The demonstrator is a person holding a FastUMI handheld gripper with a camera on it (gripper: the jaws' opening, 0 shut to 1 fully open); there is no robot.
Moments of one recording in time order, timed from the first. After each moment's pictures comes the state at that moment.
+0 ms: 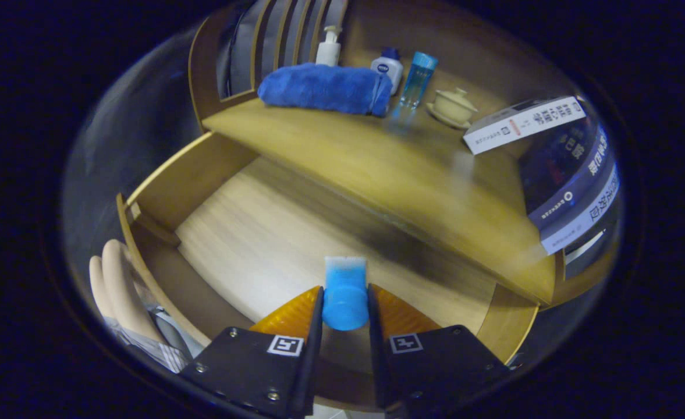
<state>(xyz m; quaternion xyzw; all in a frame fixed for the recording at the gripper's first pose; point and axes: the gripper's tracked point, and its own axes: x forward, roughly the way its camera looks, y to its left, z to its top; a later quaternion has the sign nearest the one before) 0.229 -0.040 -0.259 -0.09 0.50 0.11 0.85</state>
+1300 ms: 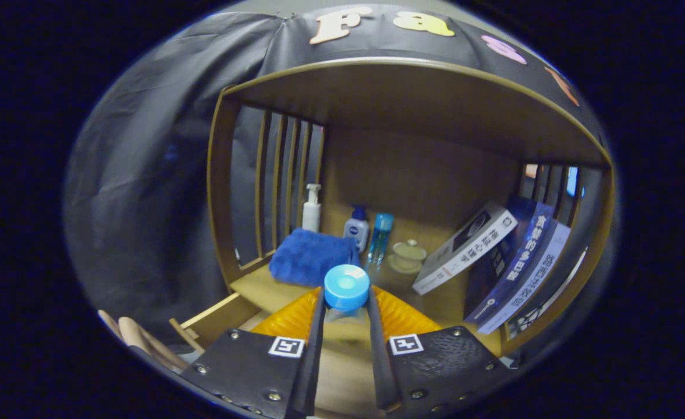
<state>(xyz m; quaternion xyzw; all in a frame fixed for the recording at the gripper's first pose) 0.326 -0.024 -0.069 -0.04 0.19 0.05 0.98</state>
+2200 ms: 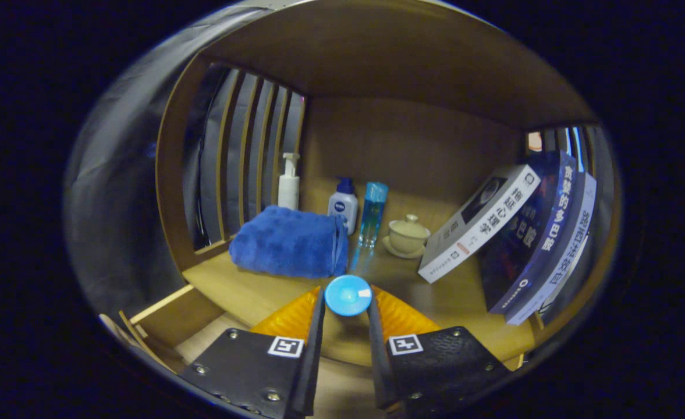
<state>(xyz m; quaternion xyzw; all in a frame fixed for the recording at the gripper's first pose) 0.363 -0.034 -0.173 -0.03 0.23 0.02 0.97</state>
